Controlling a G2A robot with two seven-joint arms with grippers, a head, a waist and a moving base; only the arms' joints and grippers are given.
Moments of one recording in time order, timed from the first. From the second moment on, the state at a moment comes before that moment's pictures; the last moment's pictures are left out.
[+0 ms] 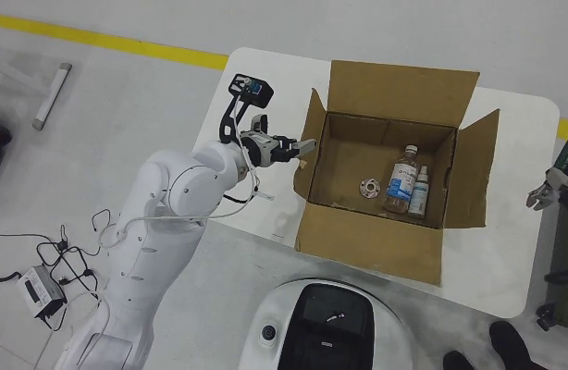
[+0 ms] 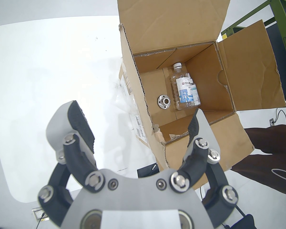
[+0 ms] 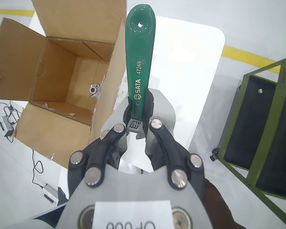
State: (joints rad) left arm 0.95 -1.22 -1.27 -1.97 0.81 0.10 -1.05; right arm -1.18 -1.14 2.03 -2.35 -0.78 -0.03 1.54
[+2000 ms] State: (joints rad) left arm 0.95 -1.22 -1.27 -1.97 0.81 0.10 -1.05; right arm -0.75 -1.23 0.84 -1.63 -0.91 0.60 1.13
